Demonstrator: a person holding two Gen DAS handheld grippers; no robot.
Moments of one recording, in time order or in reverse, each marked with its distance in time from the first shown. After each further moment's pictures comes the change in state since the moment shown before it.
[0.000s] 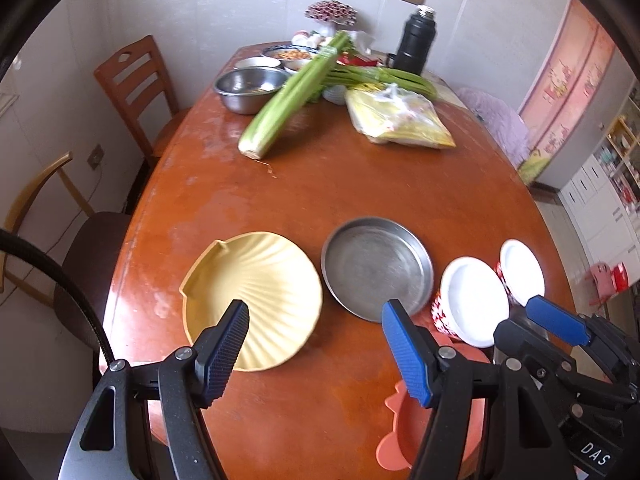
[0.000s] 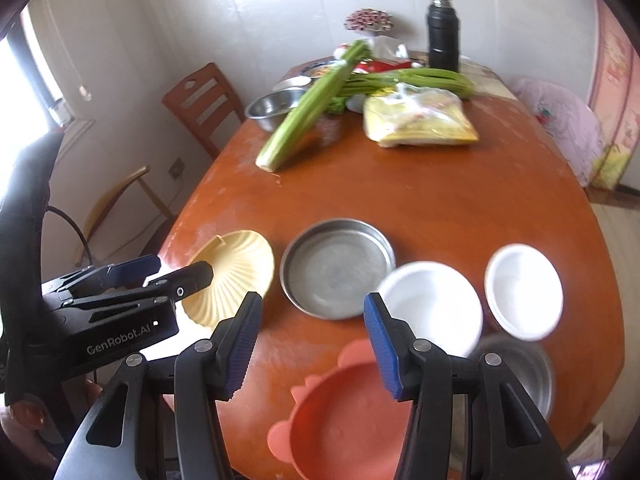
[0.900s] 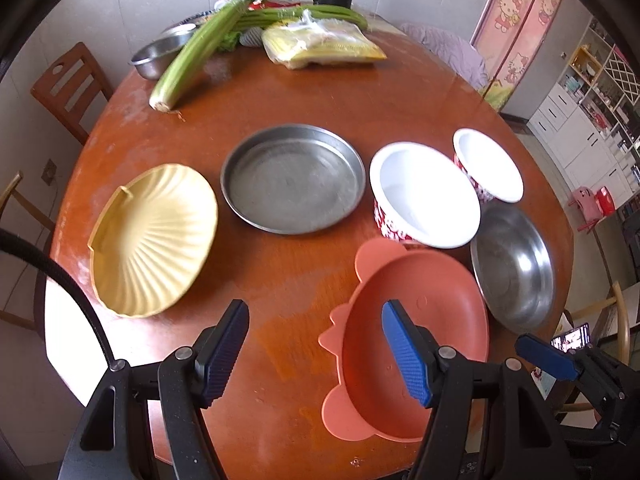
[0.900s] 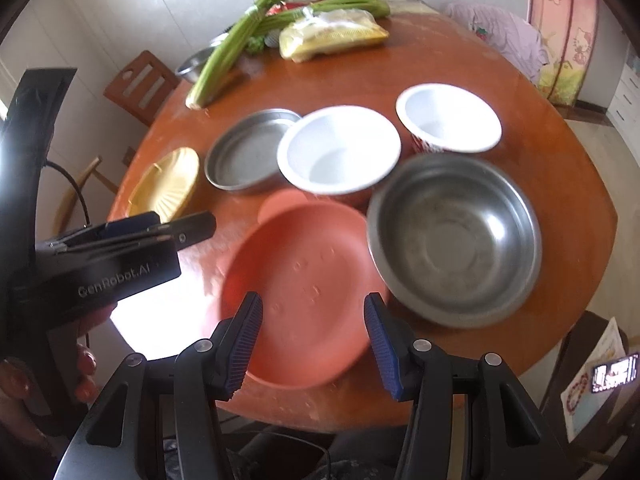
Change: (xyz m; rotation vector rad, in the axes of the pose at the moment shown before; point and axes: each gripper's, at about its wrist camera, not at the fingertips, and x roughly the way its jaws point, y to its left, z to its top) left arm 0.046 -0.063 -0.068 0.184 0.136 -0.070; right arm -0.008 -0.046 -0.122 0.203 0.131 -0.098
